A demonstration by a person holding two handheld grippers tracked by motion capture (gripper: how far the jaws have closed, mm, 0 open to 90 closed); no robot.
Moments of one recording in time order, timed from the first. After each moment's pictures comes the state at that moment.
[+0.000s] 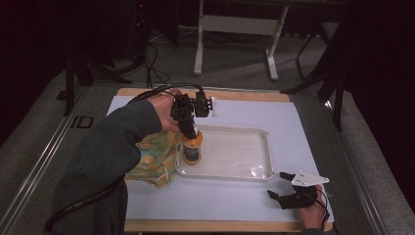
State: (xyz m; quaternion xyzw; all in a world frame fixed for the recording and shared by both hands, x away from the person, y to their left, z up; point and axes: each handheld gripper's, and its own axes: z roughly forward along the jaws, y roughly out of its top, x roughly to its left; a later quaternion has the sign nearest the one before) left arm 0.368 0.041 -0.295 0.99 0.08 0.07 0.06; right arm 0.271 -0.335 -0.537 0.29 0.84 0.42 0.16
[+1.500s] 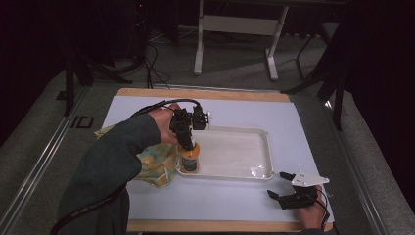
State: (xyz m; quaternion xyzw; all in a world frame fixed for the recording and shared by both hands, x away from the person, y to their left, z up) left arm 0.369 0.046 -0.341 0.99 0.08 0.04 0.06; right arm 0.270 -0.335 -0.537 0.29 0.84 0.42 0.16
